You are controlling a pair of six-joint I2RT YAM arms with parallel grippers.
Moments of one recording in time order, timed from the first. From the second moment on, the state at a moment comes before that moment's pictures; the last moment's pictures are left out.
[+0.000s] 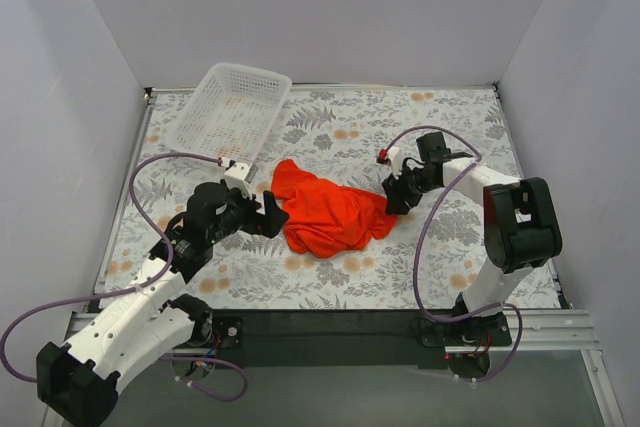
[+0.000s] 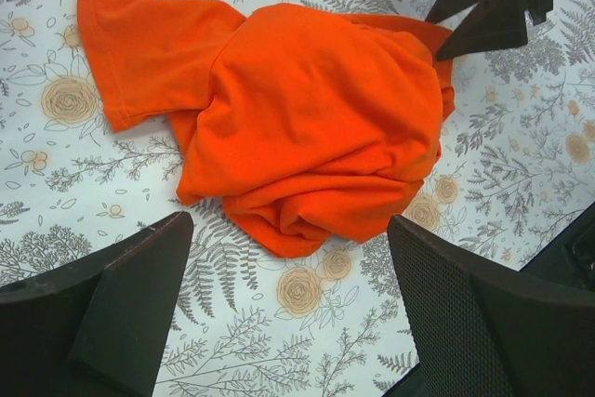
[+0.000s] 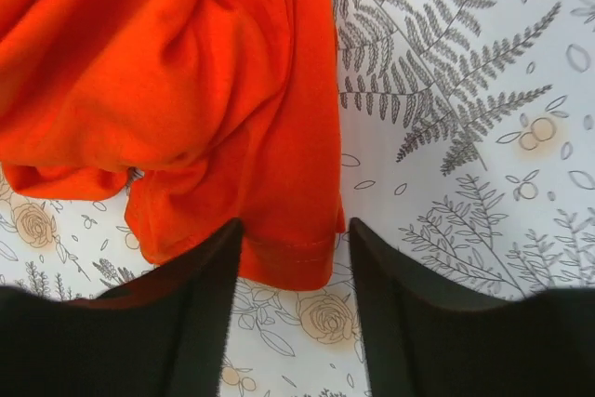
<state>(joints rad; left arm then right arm) -0.52 0.77 0.59 -0.24 0.16 -0.28 0.23 1.69 1.01 -0.49 -0.63 -0.63</state>
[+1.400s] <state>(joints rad) -0.81 1.54 0.83 -0.03 -0.13 -0.31 0.12 1.11 1.38 -0.66 -0.70 -0.46</state>
